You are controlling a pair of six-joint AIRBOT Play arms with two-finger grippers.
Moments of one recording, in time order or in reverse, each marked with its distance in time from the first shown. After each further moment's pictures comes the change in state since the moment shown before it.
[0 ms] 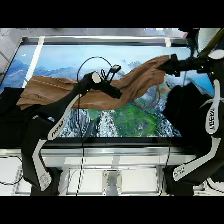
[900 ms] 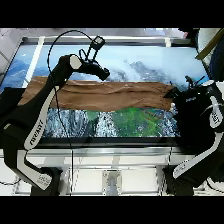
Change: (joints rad) left arm 0.119 0.243 0.000 0.199 0.116 0.061; right arm -0.247 -0.135 -0.371 -0.245 -0.112 -0.258
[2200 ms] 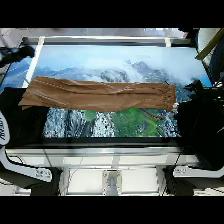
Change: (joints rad) left arm 0.623 0.100 -0.008 -0.068 0.085 -0.220; right arm -0.133 0.457 -0.296 0.000 -0.280 0.256
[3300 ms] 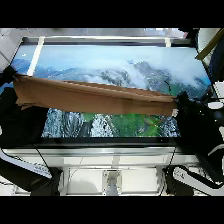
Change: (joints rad) left arm 0.290 -0.160 -0.019 0.131 -0.056 -0.314; right arm 0.153 0.263 -0.451 0.162 -0.380 -0.076
